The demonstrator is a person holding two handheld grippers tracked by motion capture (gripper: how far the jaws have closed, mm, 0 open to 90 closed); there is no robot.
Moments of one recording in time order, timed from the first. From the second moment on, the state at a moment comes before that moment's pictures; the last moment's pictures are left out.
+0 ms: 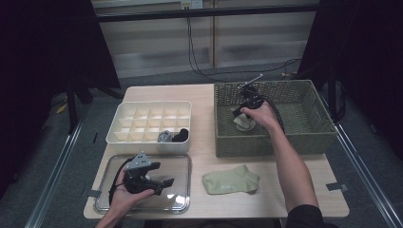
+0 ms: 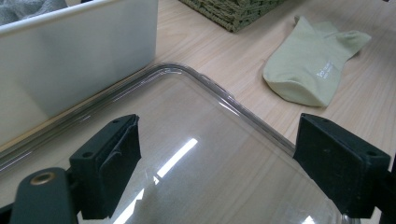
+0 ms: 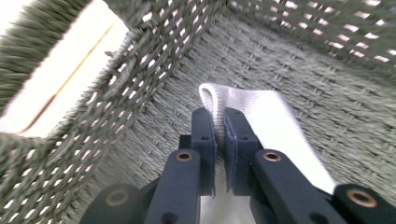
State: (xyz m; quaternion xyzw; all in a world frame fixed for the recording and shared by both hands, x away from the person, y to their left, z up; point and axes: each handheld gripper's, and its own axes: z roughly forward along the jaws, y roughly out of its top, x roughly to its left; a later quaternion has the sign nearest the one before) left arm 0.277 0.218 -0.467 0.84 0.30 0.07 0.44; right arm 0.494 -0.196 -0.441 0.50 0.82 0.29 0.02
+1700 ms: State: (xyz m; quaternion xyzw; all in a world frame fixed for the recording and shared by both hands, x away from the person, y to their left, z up) left arm 0.275 0.212 -0.466 0.85 0.29 0.07 0.44; right arm 0.411 -0.242 -0.356 0.45 0.75 0.49 0.07
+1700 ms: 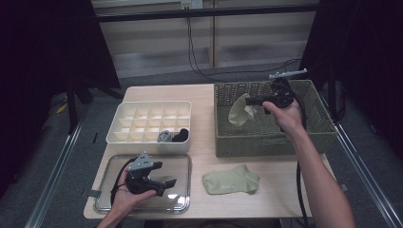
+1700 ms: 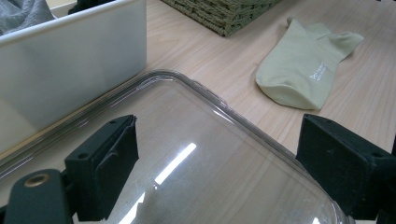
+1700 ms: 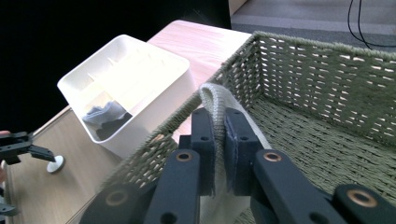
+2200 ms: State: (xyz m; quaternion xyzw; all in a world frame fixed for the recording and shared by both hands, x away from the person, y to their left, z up) left arm 0.278 0.211 -0.469 0.84 0.31 0.06 0.44; right arm 0.395 -0.247 -0.333 0.43 0.74 0.51 0.08
